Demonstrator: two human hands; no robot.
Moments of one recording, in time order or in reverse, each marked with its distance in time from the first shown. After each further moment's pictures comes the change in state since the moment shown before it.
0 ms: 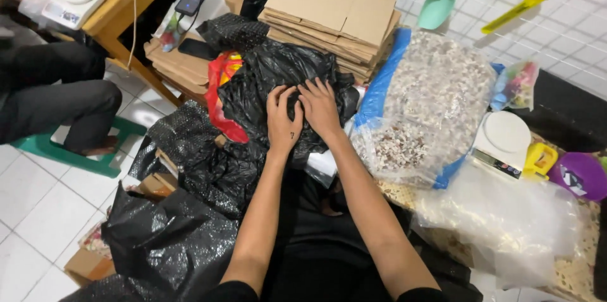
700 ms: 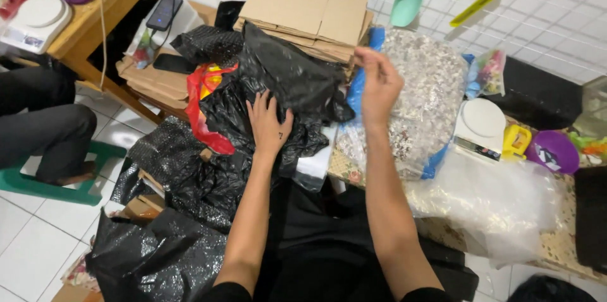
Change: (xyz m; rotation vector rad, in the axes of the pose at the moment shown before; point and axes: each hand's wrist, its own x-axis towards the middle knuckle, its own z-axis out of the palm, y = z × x) left_hand -0.004 -0.042 0.027 0.274 -0.124 0.002; right_hand 0.019 -0.037 -0.168 0.594 0.688 0.107
